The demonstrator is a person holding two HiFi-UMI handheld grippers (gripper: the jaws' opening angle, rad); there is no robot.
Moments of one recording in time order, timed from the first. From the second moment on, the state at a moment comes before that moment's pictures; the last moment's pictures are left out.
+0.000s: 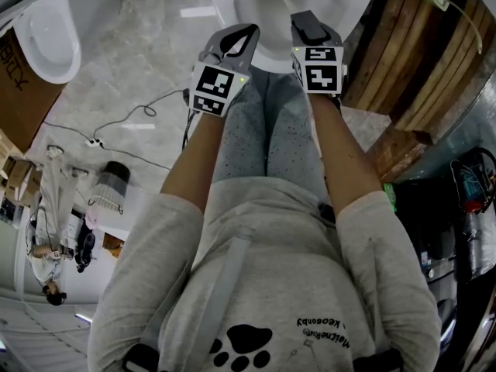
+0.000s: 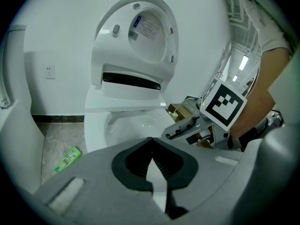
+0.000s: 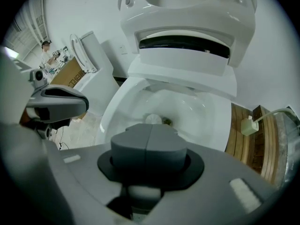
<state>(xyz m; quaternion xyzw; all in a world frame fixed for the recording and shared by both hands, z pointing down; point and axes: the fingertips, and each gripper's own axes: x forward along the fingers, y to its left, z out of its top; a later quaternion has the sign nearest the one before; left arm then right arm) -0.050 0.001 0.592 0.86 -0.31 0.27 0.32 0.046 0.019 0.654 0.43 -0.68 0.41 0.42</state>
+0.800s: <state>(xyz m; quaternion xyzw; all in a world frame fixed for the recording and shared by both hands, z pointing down) -0.044 -0.015 0.595 0.85 -0.31 0.27 0.32 0.056 -0.019 0.655 0.42 -0.70 0.39 0.43</state>
